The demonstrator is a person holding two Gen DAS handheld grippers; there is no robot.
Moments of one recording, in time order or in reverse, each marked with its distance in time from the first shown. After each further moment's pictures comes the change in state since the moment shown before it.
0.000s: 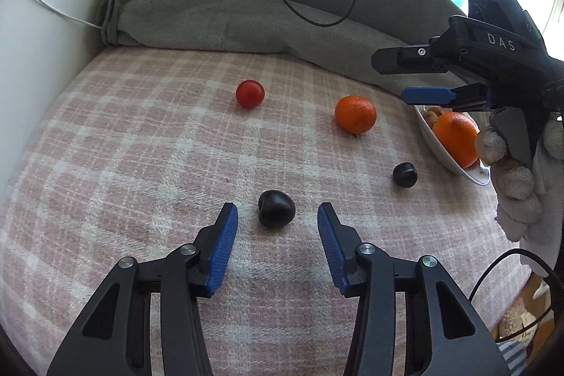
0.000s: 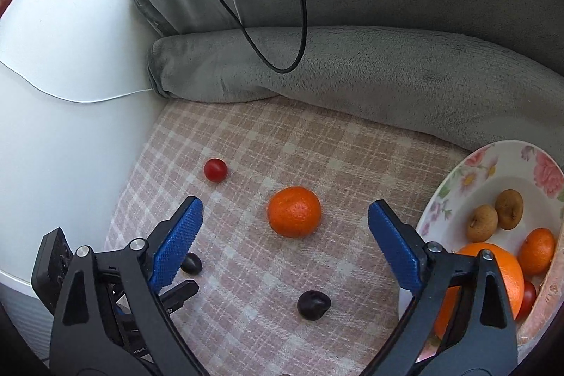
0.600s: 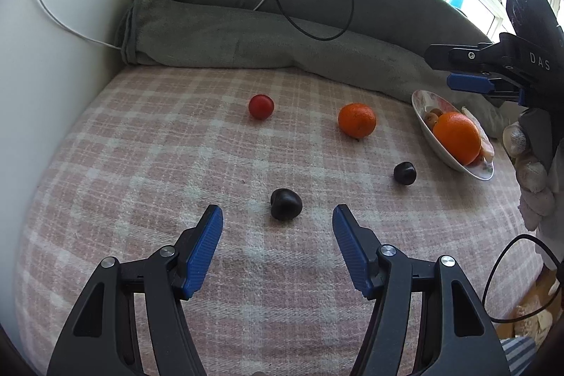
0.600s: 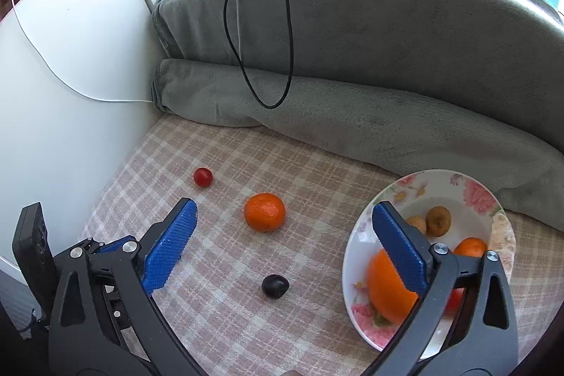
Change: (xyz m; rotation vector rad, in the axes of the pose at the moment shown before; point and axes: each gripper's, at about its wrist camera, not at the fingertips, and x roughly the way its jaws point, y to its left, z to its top) left arm -0.023 -0.006 -0.007 0.036 -0.046 0.070; right arm -0.062 0.004 -0.016 -0.114 -0.162 -0.109
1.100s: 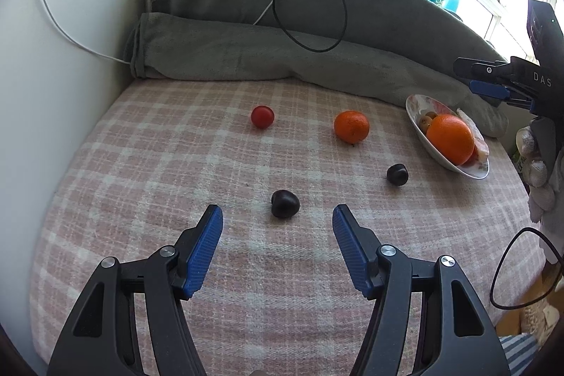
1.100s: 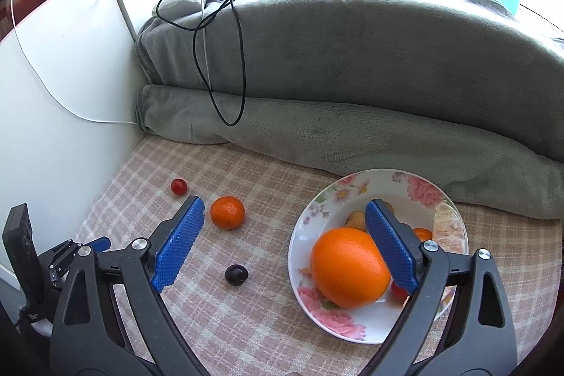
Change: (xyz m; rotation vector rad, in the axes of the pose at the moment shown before) left arm -0.020 -0.002 0.002 0.018 -0.030 0.030; right arm -0.045 -0.028 -0.014 0.011 -0.107 -0.091
